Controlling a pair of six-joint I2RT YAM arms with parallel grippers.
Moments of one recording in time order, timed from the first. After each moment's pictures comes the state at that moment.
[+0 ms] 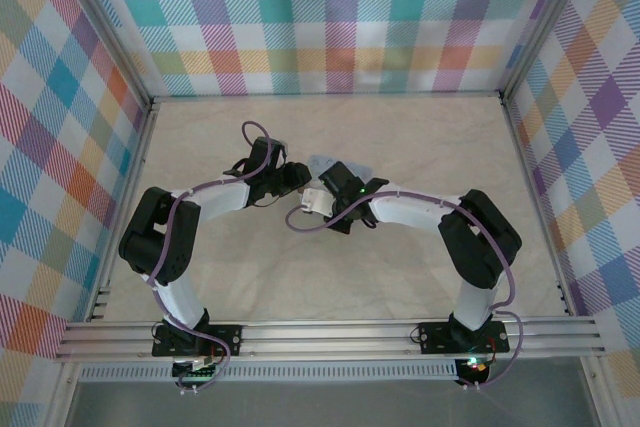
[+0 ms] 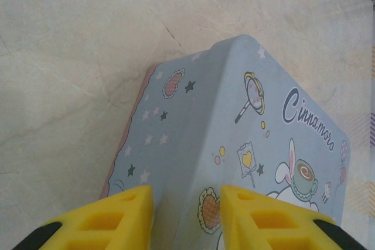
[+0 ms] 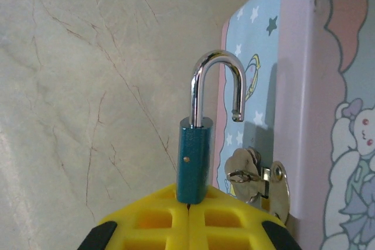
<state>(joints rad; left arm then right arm) -0.42 1.76 1.03 -0.03 0.27 -0.81 0.81 1.78 1.14 -0.42 -0.01 -0.61</state>
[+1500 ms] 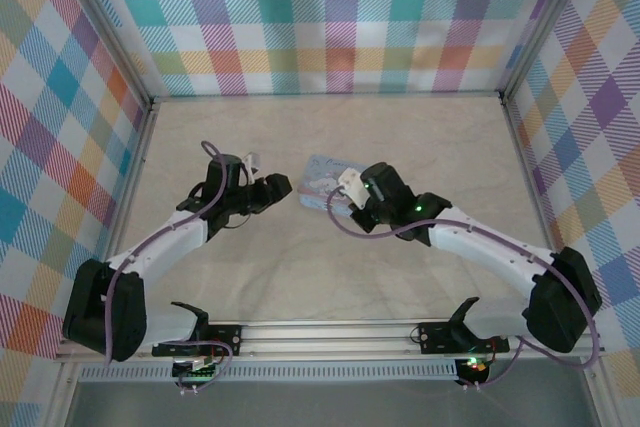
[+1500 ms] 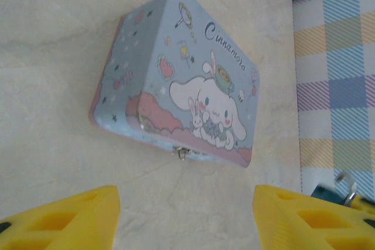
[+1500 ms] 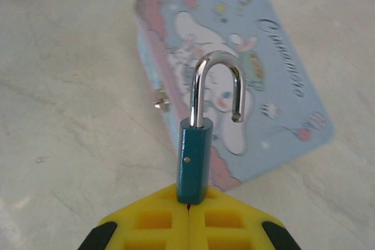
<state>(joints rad) -0.34 1.27 0.73 -0.11 0.45 -0.80 0.76 1.28 0.93 -0.44 0.10 -0.23</state>
